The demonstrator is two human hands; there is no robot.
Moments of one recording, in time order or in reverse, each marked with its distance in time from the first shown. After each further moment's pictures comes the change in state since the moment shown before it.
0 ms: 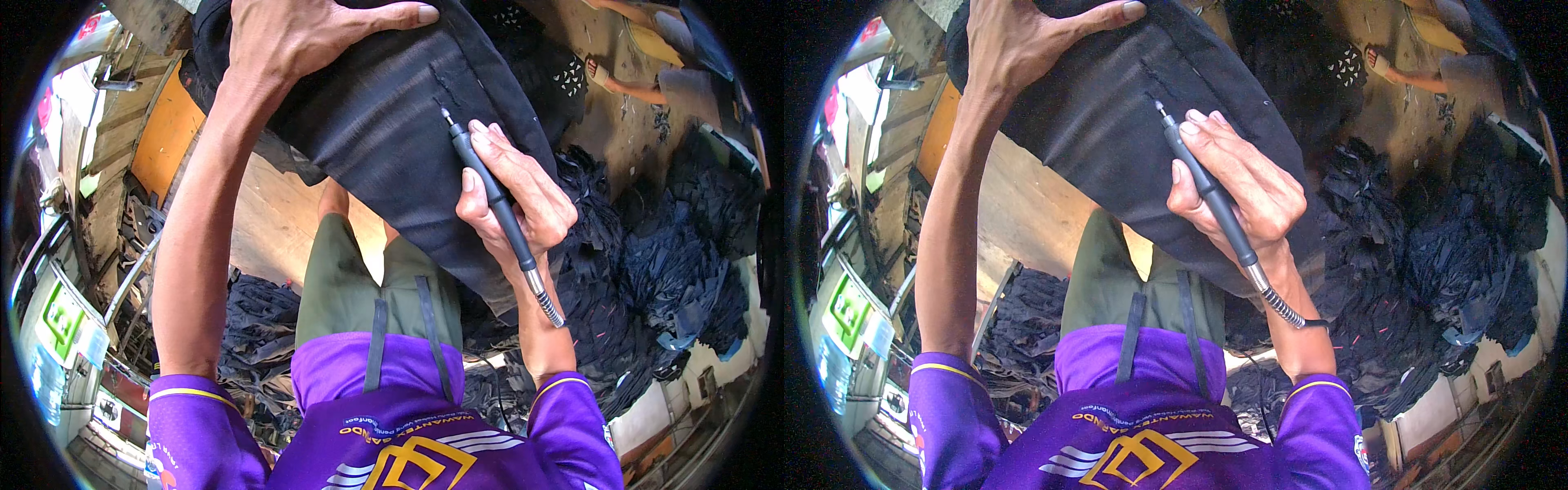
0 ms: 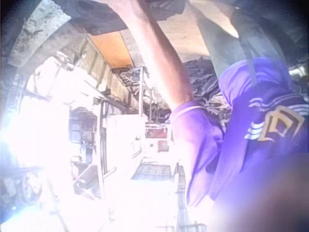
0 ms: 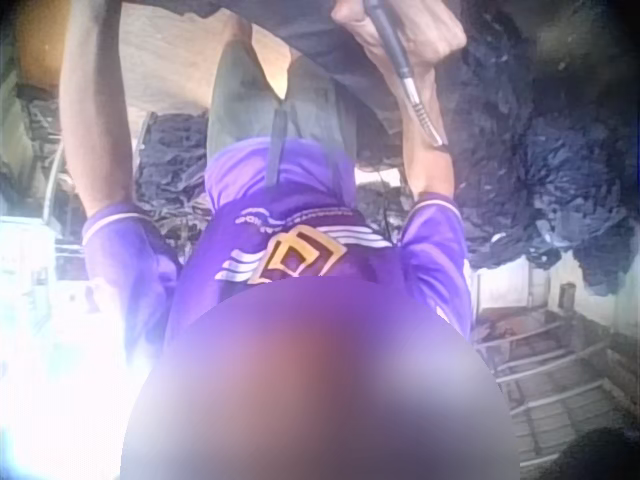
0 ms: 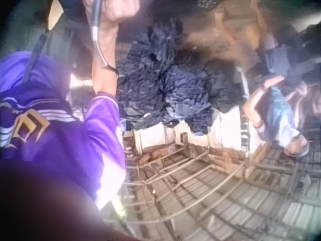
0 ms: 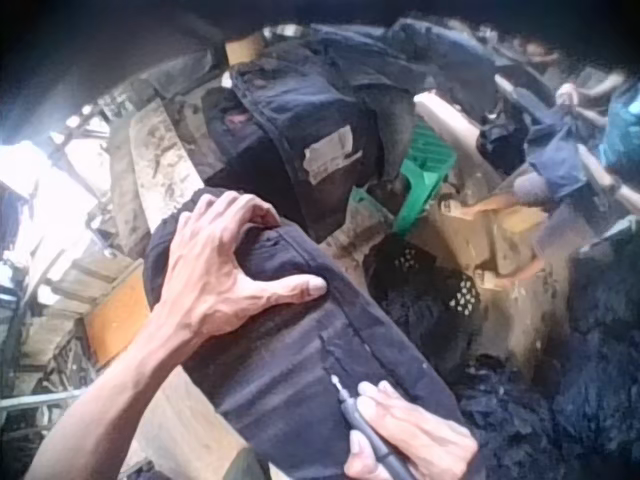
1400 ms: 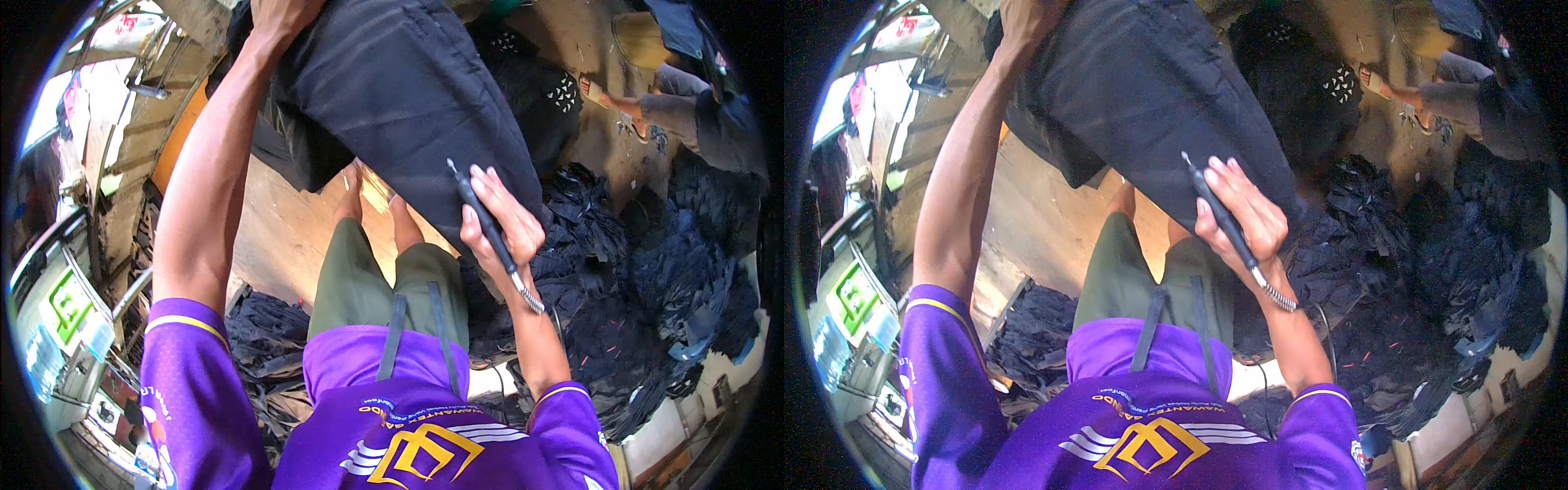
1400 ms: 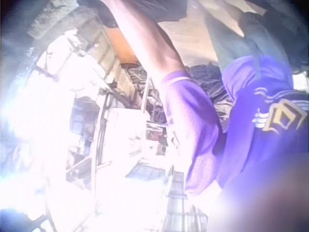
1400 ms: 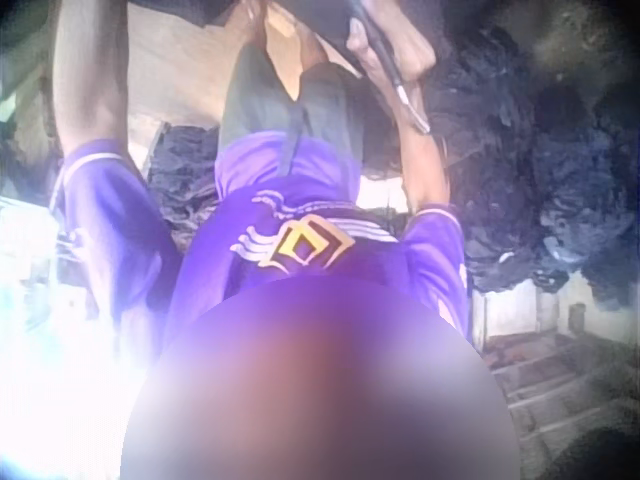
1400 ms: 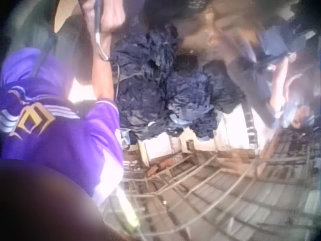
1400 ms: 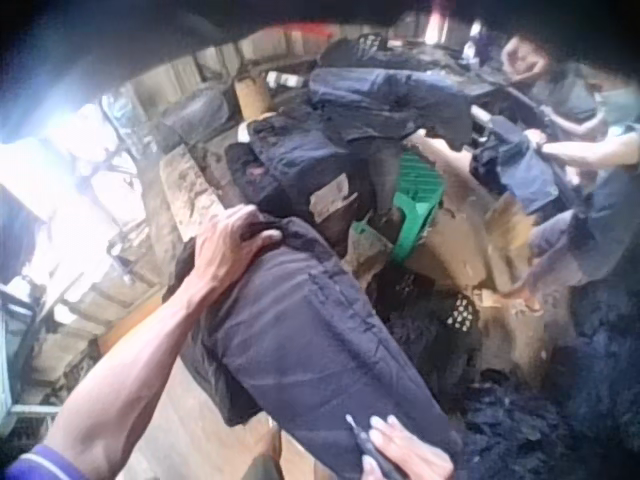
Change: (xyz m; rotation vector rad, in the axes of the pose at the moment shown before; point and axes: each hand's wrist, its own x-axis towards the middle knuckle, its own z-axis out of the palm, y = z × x) left_hand 0.046 -0.083 0.004 0.091 0.253 0.203; right_hand -0.057 -0.038 -0.029 0.044 0.066 -0.045
